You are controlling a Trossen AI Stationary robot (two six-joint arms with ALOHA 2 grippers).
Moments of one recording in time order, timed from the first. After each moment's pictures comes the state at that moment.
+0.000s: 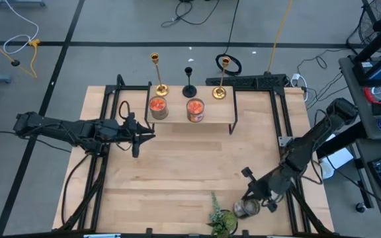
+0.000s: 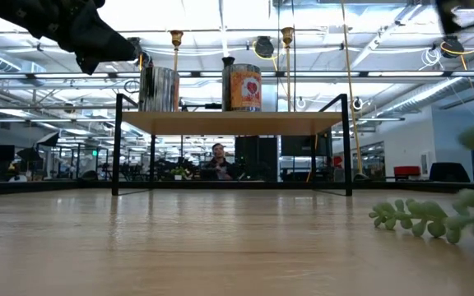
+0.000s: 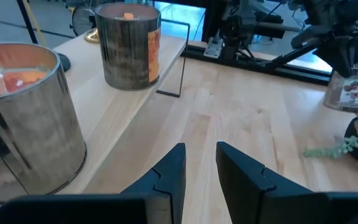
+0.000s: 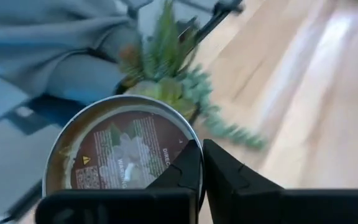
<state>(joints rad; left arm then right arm) -0.10 0.68 0.49 -0.13 -0.26 -0.21 0.79 1.13 0.60 -0.05 0.15 0.14</state>
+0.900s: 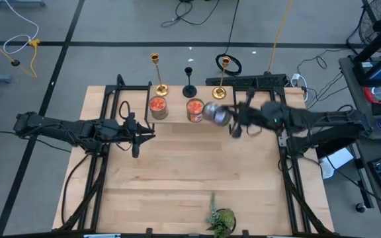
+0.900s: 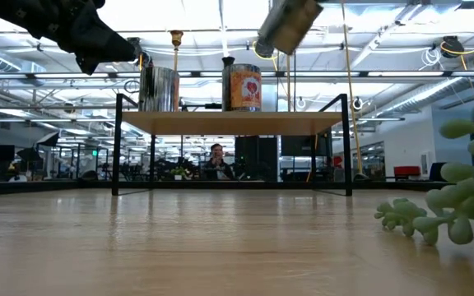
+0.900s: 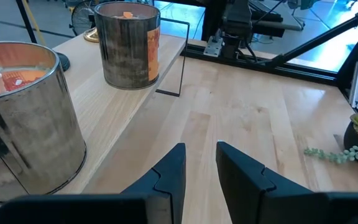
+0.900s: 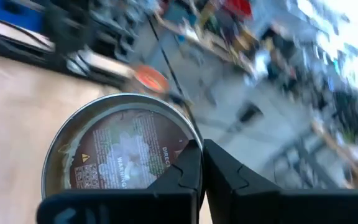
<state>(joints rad) -0.10 0.68 0.49 -0.13 -0.26 -0.21 0.05 1.04 1.01 -0.16 0.47 -0.44</state>
